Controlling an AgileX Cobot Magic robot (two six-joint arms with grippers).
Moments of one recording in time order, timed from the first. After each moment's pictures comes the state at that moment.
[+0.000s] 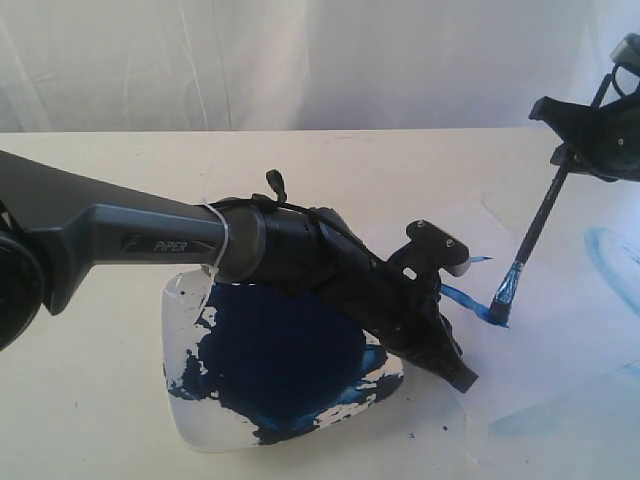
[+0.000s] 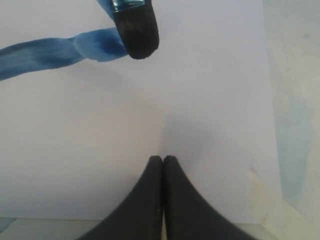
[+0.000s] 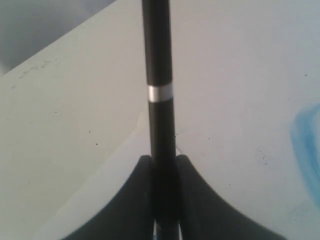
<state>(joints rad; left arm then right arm) -0.89 2.21 -1.50 -1.04 0.46 1.07 0.05 1.76 -1.16 0.62 0.30 -0.17</state>
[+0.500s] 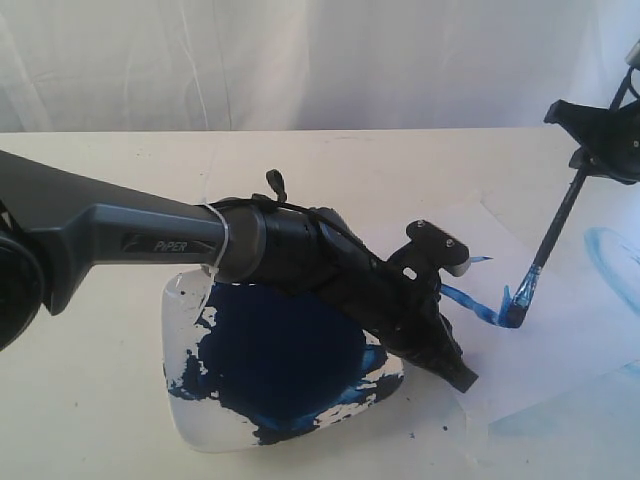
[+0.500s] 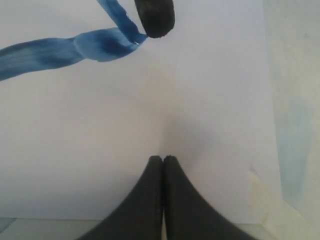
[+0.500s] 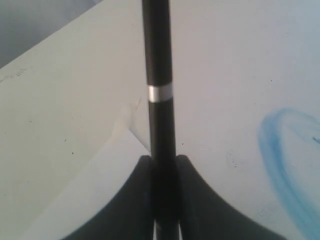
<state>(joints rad) -0.89 2.21 -1.50 -1.04 0.46 1.07 0.03 1.76 -1.16 0.47 0.30 -0.04</state>
